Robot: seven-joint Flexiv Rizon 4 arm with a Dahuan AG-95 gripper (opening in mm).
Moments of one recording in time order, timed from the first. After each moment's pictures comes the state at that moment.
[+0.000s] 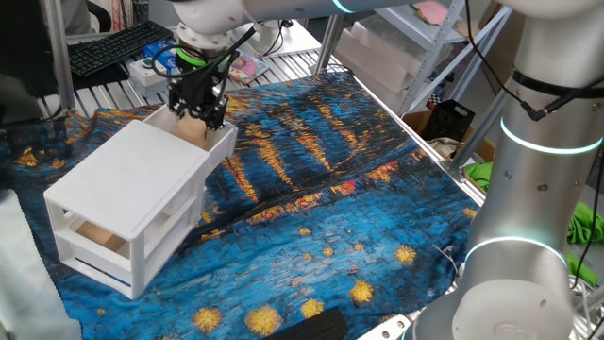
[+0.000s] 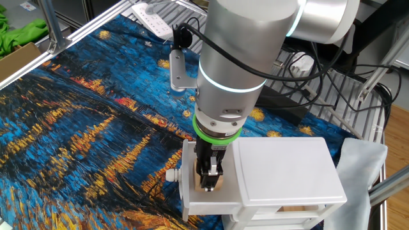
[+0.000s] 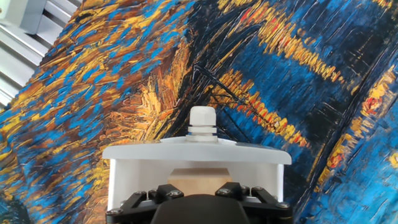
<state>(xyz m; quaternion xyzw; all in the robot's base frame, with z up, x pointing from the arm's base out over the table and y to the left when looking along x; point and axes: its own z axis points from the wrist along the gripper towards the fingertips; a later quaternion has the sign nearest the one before) 0.623 0.138 0.161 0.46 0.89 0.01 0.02</state>
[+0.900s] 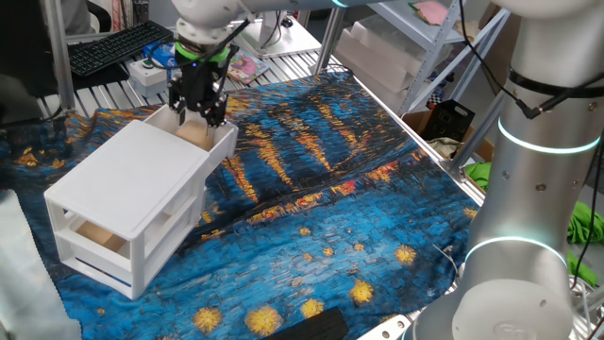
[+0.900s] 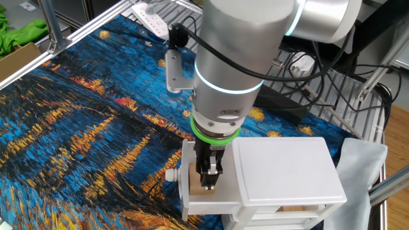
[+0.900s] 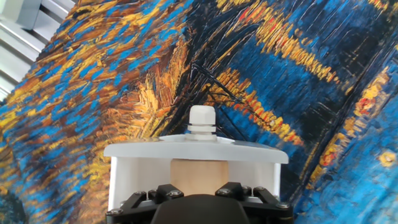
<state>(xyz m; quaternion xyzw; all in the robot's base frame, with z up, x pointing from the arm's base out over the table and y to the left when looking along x) 0.622 0.135 0.173 0.44 0.90 0.00 0.00</state>
